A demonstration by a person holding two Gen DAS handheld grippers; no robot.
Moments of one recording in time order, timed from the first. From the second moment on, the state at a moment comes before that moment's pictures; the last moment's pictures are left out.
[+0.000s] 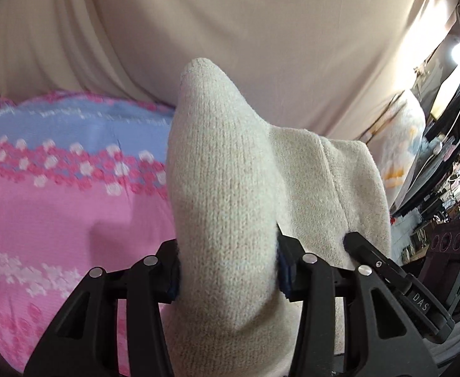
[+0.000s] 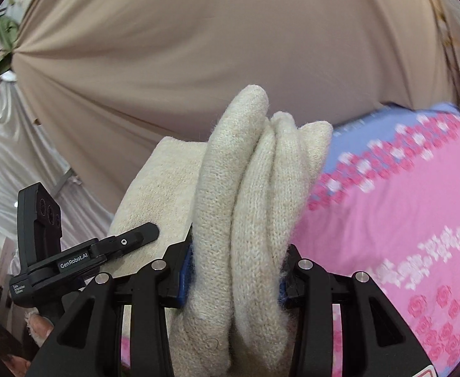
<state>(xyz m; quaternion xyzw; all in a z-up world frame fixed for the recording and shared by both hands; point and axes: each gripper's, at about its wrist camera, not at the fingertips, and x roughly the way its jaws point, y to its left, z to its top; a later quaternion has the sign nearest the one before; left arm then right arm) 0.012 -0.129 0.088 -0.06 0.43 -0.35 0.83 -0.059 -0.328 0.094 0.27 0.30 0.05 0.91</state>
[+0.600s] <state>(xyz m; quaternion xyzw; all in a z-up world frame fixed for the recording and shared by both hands) 0.064 0.046 0.142 -0.07 0.33 -0.32 0.88 0.016 -0.164 0.127 0.22 0.27 0.17 0.92</state>
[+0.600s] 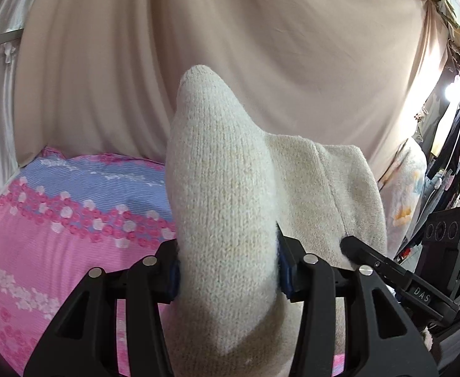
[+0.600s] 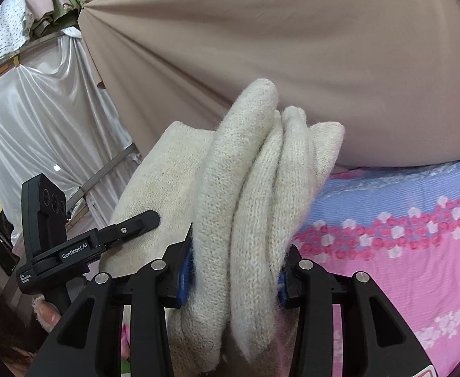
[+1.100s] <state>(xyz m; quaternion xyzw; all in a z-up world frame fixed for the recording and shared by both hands) 0.127 0.118 0.065 -0.07 0.38 -0.30 0.87 0.069 -0.084 0.044 0.24 0.33 0.13 0.90</state>
